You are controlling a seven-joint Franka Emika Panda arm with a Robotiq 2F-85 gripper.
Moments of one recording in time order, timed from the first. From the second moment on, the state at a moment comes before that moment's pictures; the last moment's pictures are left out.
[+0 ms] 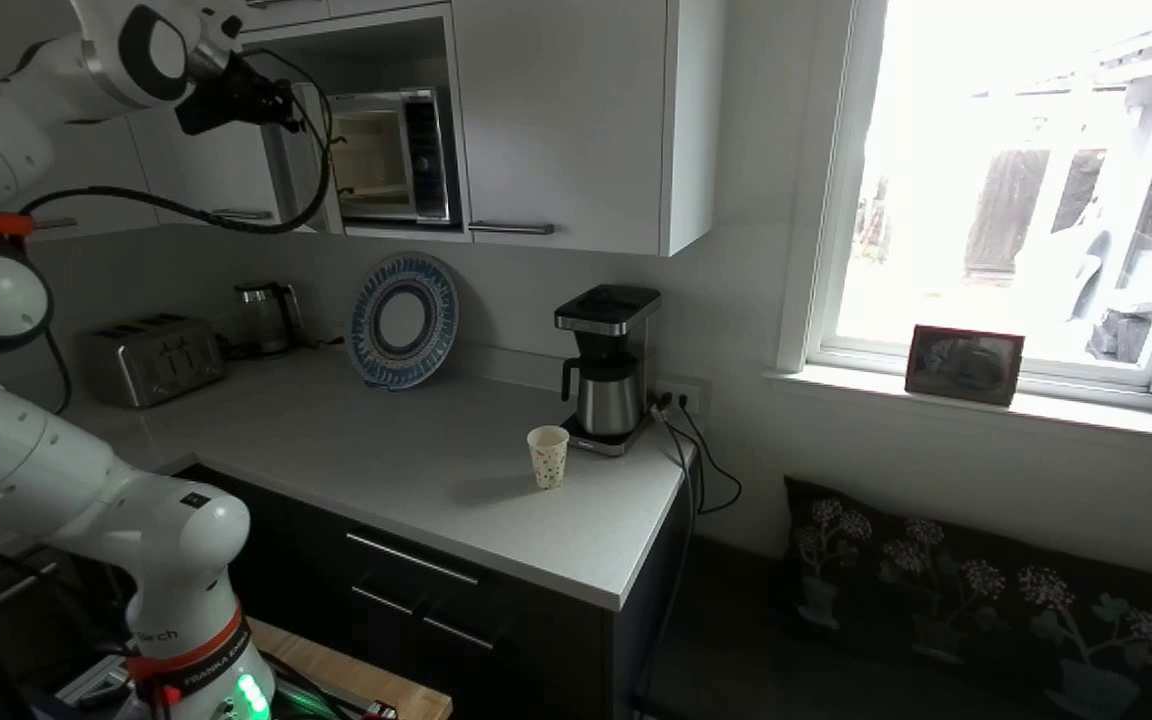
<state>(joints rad) 0.10 -0.57 0.19 -1.72 -0.08 2.20 -0.14</state>
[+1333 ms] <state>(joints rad) 0.00 -0.37 0.26 -1.55 -0.27 2.23 0.13</state>
